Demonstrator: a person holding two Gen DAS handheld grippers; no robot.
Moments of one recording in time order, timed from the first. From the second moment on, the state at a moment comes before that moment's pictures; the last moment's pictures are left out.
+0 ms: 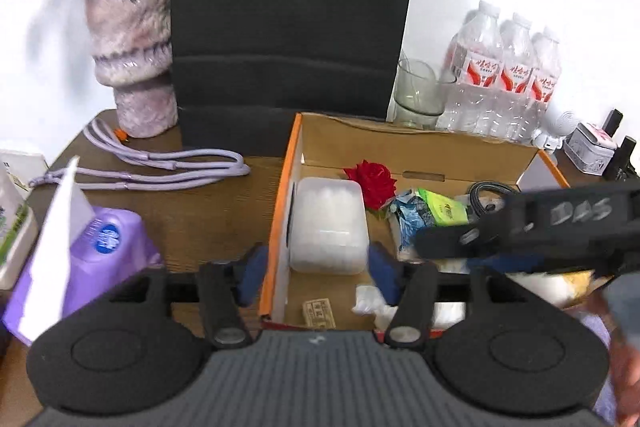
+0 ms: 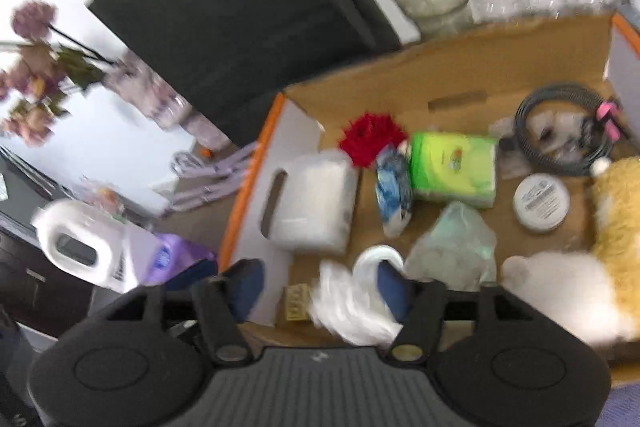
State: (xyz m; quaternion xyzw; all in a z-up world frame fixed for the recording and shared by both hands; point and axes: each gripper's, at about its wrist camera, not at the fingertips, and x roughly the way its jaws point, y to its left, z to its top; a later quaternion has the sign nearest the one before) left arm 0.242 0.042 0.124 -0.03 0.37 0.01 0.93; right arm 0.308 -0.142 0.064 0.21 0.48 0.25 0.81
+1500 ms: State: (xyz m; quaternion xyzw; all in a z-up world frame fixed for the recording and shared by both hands) left arm -0.004 -0.073 0.047 0.03 0.27 -0.05 0.96; right arm 0.073 -0.291 -0.010 0.00 0.33 0.09 0.94
